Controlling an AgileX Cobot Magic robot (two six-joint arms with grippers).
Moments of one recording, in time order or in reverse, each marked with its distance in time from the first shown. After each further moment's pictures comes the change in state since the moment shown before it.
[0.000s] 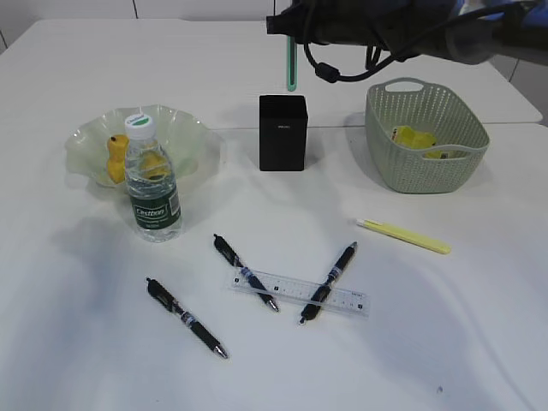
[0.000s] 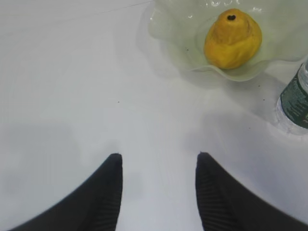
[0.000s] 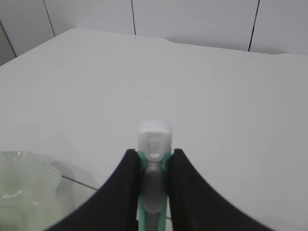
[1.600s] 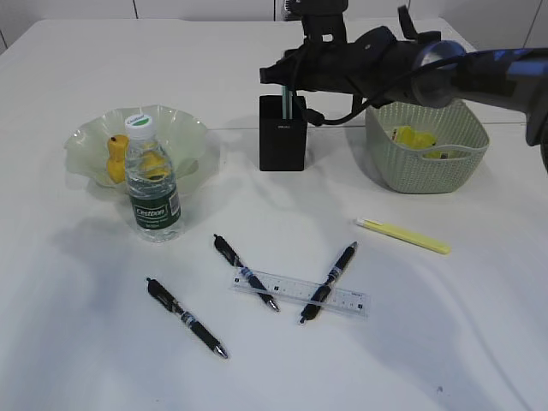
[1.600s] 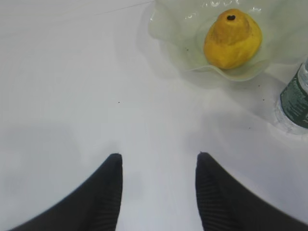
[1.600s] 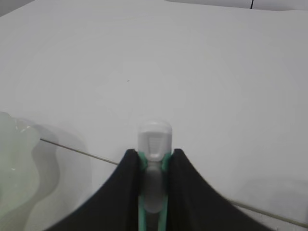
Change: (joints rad) left arm 0.000 0.000 0.000 0.000 0.000 0.000; right arm 0.018 0.121 -0.001 0.010 -0.059 -0.002
